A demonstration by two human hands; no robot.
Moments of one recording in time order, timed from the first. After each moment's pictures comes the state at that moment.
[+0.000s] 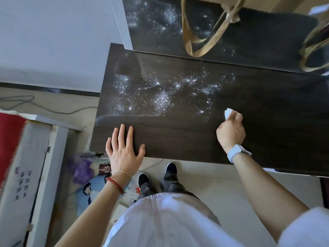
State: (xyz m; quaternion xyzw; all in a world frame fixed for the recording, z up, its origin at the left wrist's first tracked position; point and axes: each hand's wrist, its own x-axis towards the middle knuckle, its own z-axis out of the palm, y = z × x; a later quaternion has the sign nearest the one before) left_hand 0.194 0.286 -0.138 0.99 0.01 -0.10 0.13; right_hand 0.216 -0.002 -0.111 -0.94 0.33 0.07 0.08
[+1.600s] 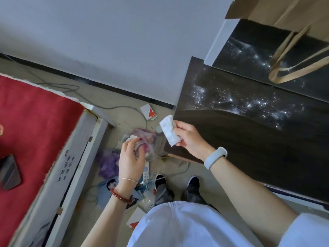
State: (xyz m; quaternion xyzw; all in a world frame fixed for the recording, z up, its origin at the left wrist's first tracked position) left_hand 0.190 0.472 -0.121 0.87 0.18 -0.02 0.46; right_hand 0.271 0.302 -0.088 -0.65 0.17 0.33 0.67
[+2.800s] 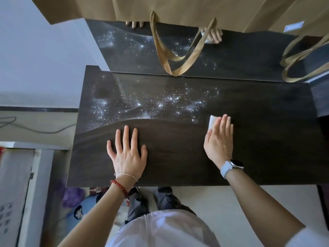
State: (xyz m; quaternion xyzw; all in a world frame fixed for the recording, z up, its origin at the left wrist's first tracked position) left_hand 0.256 0.222 -0.142 0.99 -0.04 -0.09 0.11; right_hand 0.233 -0.032 -0.140 -0.97 0.23 0.06 0.07
